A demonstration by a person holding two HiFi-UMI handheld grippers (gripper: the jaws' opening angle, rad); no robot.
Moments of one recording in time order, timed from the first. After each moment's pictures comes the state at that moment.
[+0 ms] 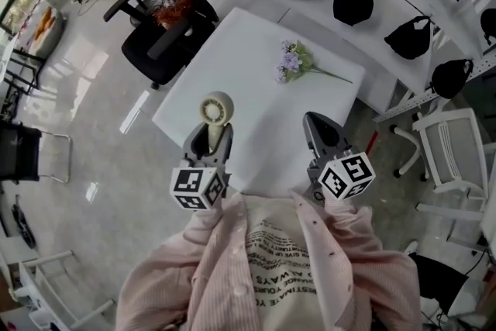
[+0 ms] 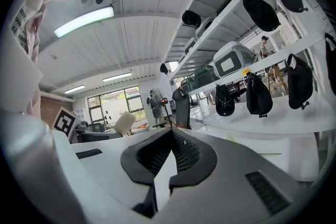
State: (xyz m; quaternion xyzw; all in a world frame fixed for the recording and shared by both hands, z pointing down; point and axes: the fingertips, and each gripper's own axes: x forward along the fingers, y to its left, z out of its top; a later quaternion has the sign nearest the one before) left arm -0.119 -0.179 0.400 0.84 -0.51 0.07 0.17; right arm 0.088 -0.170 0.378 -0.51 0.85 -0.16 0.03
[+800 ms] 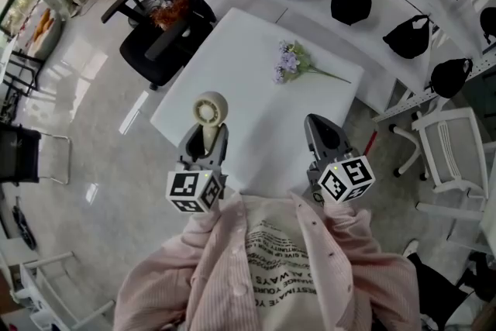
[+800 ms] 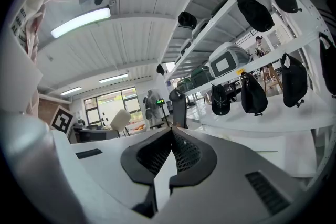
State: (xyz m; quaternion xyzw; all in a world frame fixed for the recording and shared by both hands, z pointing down) left arm -0.121 -0.182 0.392 0.84 -0.52 0.06 0.16; right arm 0.100 -0.168 0.383 -0.52 0.84 -0.17 0.04
